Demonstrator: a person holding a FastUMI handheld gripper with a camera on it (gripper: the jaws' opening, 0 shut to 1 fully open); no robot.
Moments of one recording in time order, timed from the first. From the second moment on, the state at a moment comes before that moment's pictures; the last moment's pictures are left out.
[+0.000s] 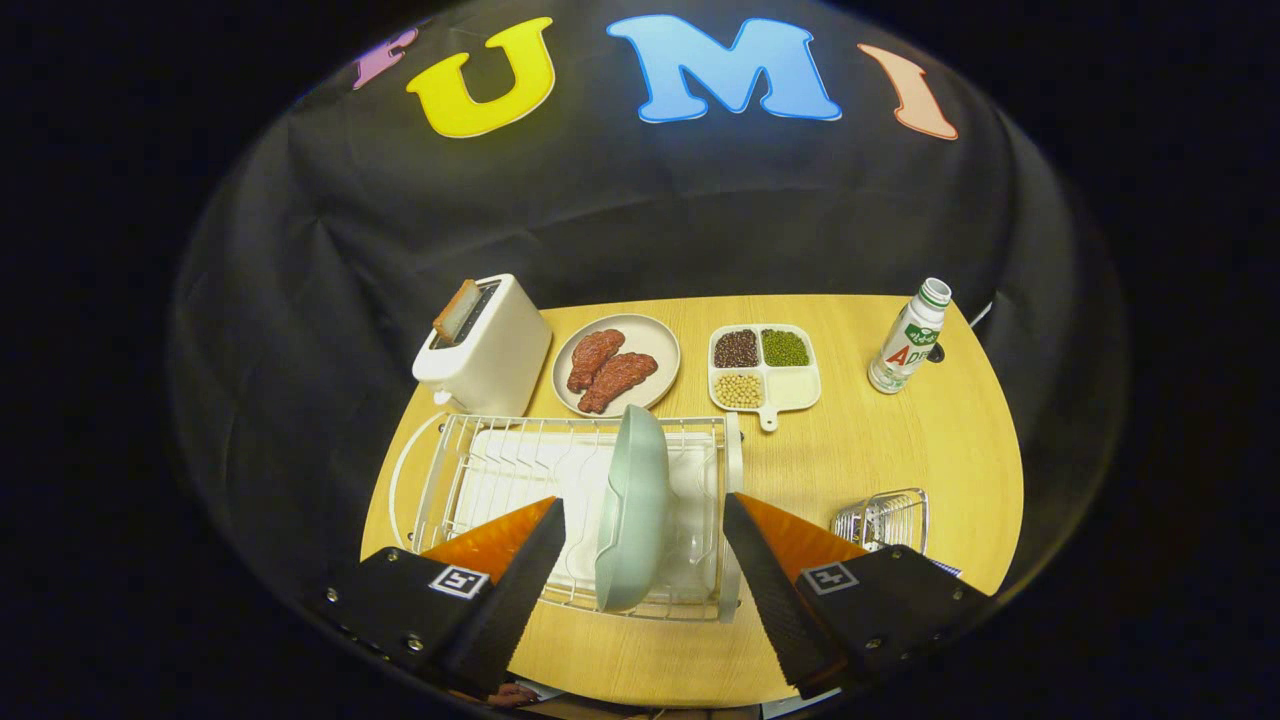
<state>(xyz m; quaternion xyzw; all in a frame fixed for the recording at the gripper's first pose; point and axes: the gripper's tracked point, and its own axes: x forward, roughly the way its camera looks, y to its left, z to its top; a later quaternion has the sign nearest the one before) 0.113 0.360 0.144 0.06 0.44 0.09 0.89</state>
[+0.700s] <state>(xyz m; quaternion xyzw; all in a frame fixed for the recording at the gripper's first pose) 0.125 0.346 0.086 -0.01 0.52 -0.07 0.85</state>
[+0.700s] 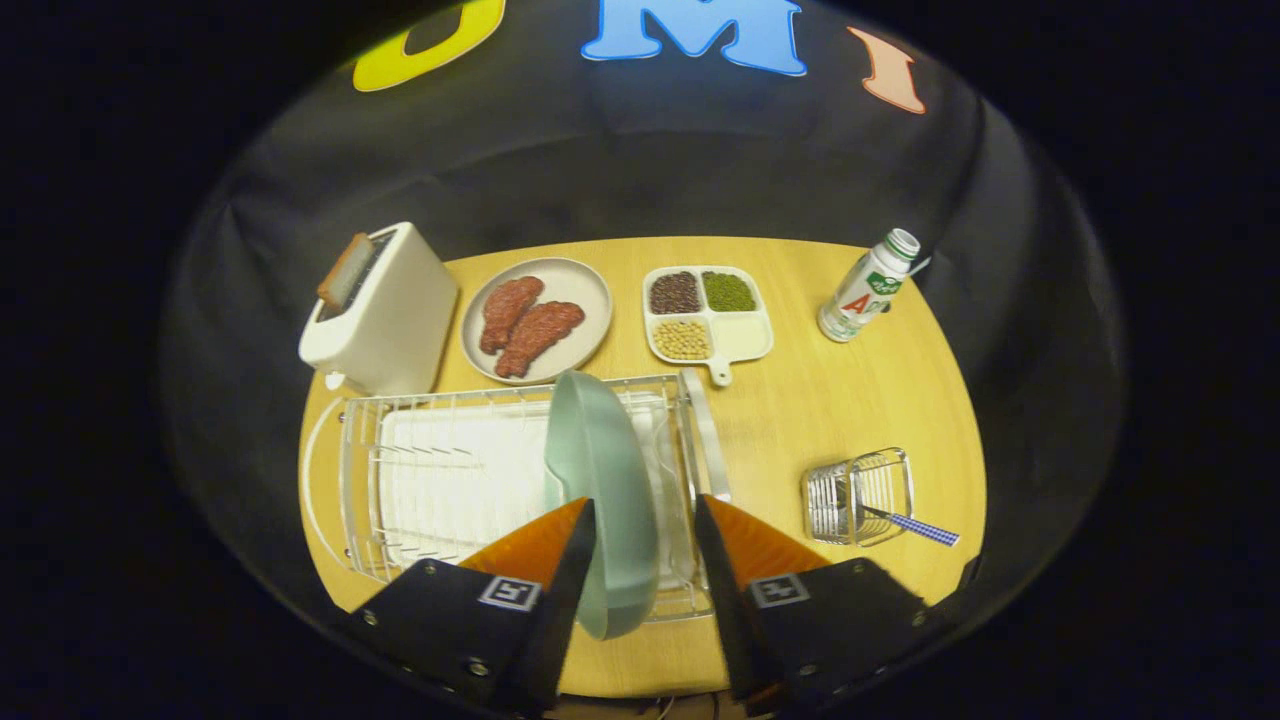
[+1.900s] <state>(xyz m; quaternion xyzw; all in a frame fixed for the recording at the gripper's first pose) 0.146 0.362 0.147 -0.20 0.43 -0.18 0.86</state>
